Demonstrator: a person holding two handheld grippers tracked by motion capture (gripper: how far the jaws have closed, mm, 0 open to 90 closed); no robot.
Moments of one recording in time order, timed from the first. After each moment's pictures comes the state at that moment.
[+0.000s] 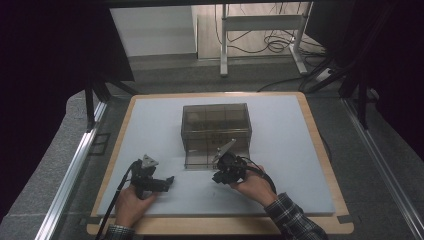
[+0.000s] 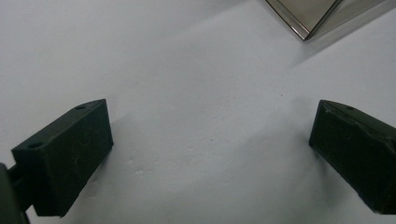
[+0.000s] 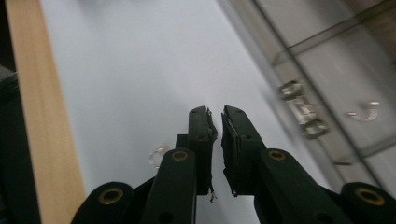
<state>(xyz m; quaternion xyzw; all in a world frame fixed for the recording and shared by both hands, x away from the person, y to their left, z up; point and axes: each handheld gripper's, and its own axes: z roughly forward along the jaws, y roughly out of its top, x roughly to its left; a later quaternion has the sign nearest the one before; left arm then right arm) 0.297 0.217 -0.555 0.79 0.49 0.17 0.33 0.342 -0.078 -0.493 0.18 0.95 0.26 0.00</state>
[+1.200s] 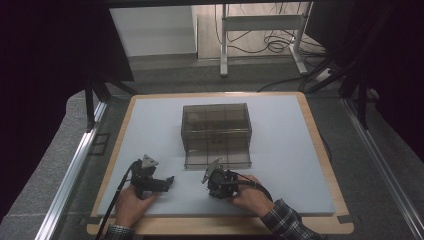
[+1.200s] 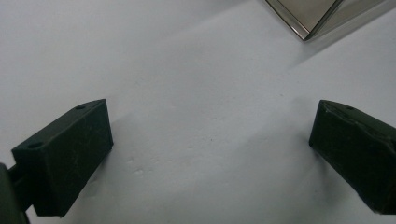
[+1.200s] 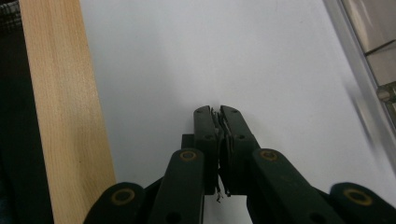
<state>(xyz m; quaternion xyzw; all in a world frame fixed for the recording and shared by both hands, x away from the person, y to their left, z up) 0.297 0.218 -0.555 0.79 0.49 0.17 0.33 0.305 -0.054 -0.508 0.10 0.97 0.20 0.02</state>
